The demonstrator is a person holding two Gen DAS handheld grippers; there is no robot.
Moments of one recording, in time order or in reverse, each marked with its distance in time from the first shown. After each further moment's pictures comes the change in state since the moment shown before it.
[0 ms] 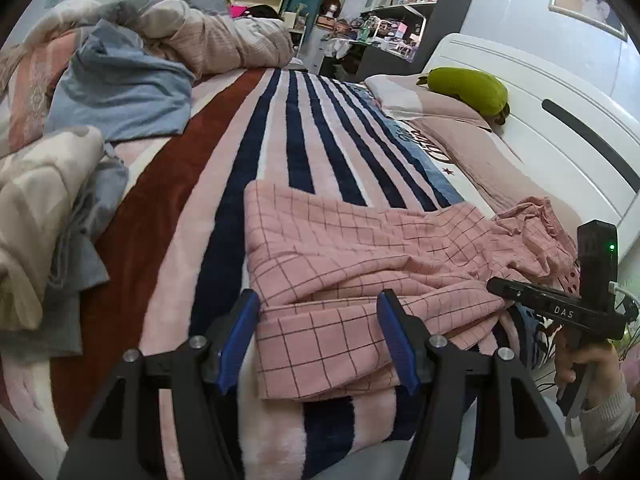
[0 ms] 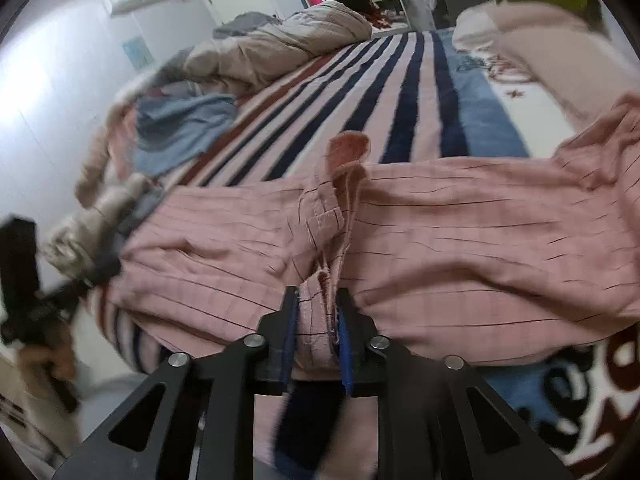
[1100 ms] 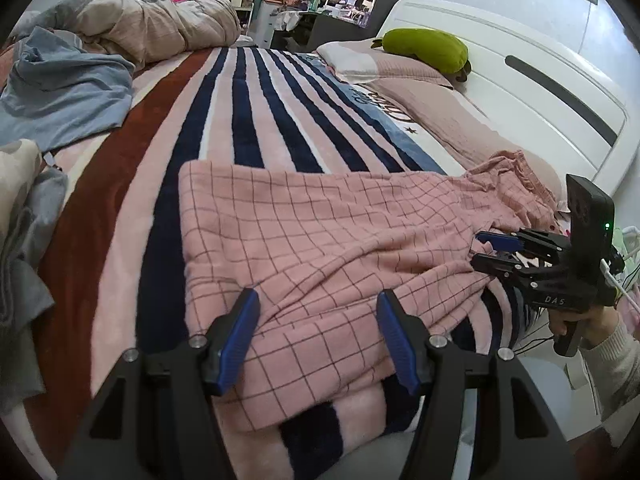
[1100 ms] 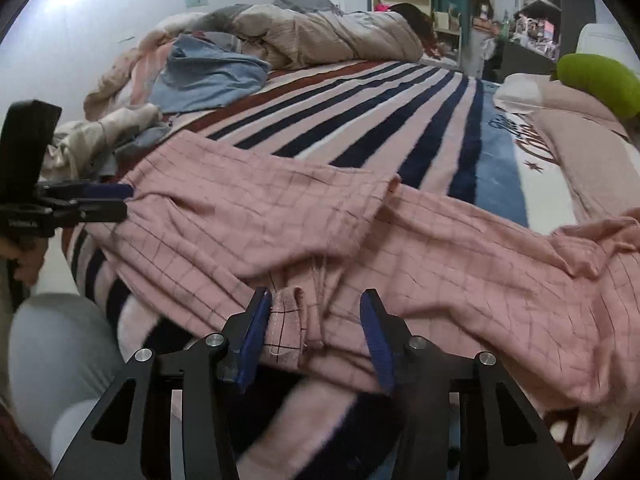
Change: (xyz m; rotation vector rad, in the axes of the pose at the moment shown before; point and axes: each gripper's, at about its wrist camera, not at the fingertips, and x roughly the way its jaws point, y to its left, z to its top) left arm 0.029 -0.011 -0.001 0.122 0.116 -0.120; right arm 0.000 0.012 -0.011 -0.320 0.026 -0.076
